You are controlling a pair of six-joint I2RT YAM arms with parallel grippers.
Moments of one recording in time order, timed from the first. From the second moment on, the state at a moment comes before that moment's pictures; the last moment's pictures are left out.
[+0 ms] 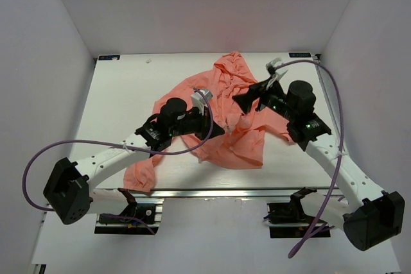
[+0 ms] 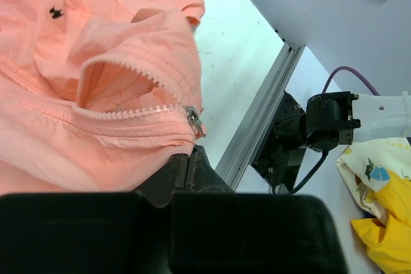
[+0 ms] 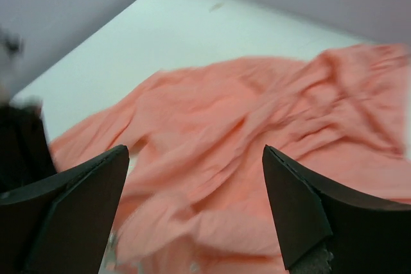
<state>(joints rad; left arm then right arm) -0.78 1.27 0.88 0.08 0.40 -0.47 0.42 1.06 0.89 0.06 -0.41 0.15</state>
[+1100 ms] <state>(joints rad) -0.78 1.28 0.83 0.11 0.38 -0.63 0.86 0.71 0.65 -0.48 0.02 0.48</state>
